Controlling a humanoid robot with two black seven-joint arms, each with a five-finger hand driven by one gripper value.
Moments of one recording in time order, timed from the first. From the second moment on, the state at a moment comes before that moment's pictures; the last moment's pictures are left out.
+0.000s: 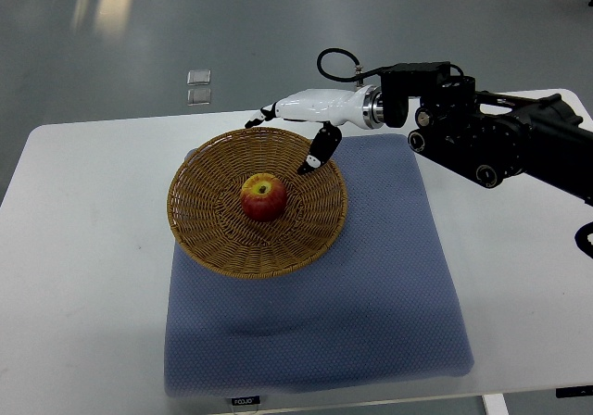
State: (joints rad) left arm -0.01 0.00 -0.09 -0.10 0.07 -0.05 -0.04; right arm 1.20 -0.19 0.23 0.77 -1.47 0.22 0.37
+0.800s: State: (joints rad) left arm -0.01 0.00 -0.09 -0.10 0.07 -0.05 -0.04; right arm 0.96 -0.20 0.66 0.70 -0.41 0.18 0.37
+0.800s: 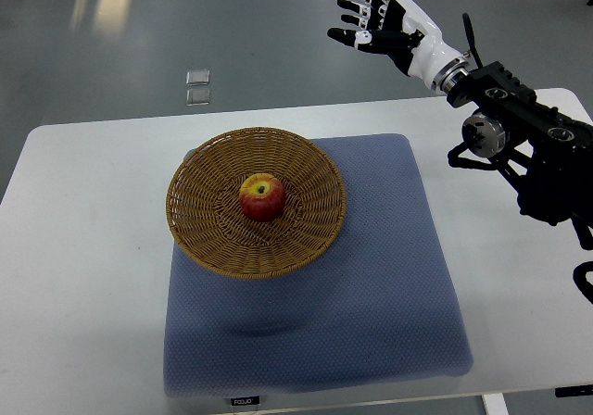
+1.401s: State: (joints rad) left arm -0.01 0.00 -0.09 -0.10 0.07 -0.05 -0.04; right arm 0.86 -0.16 0.67 0.58 0.07 0.18 0.37
